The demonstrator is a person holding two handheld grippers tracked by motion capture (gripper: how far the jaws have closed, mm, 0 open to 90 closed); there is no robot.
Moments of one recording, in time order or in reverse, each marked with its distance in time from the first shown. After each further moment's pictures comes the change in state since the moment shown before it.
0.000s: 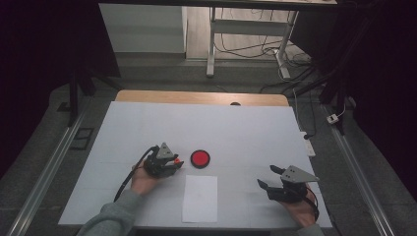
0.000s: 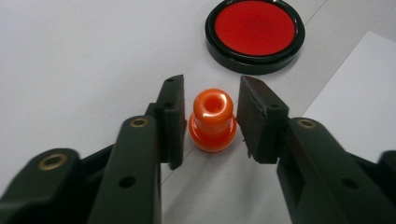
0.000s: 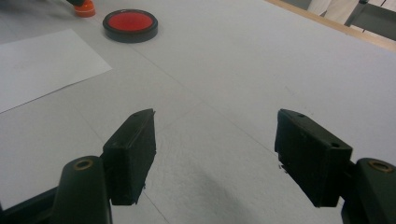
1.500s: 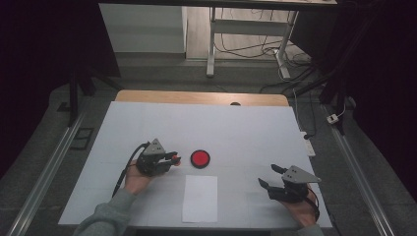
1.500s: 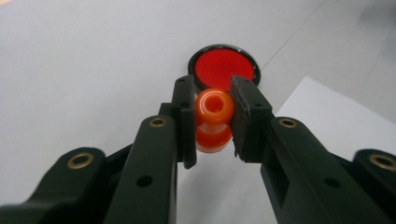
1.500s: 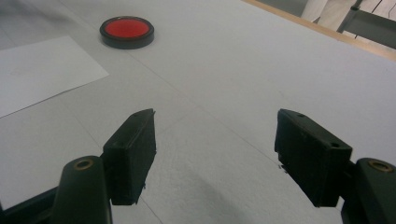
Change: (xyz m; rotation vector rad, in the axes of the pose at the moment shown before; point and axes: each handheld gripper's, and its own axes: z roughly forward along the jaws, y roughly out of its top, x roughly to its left) left arm 0.005 0.008 -0.036 -0.125 -0.096 -0.057; right arm -0.001 0.000 -0.002 -0.025 -0.014 0.004
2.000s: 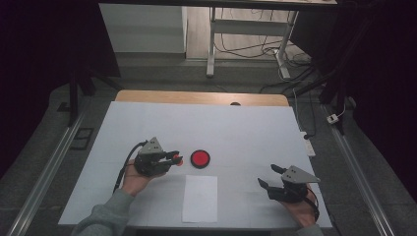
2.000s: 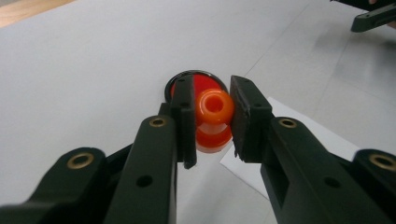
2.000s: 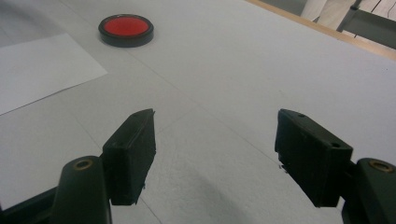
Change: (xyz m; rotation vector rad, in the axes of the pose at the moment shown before) left arm -0.009 0.012 -0.016 -0.059 -0.064 0.003; right arm 0.000 -0.001 0.001 0.006 -0.006 -0.007
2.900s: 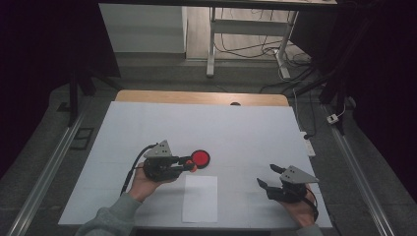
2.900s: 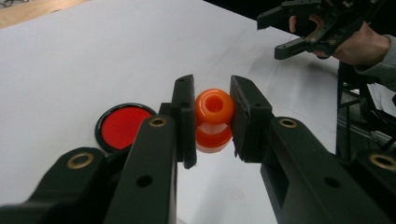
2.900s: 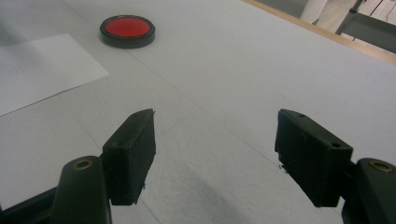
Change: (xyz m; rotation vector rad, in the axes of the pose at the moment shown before) left arm -0.033 0.020 0.004 -0.054 -0.161 0.022; right arm 0.003 0.002 0.001 -0.003 -0.001 -0.013
